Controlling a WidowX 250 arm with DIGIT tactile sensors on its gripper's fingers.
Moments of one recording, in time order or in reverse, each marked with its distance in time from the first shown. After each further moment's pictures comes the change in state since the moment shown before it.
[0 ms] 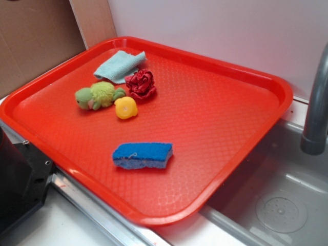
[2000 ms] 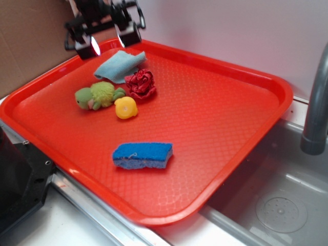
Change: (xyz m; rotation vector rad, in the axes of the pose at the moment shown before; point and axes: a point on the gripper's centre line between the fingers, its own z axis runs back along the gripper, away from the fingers) arm 0.143 0.093 -0.196 0.003 -0.170 0.880
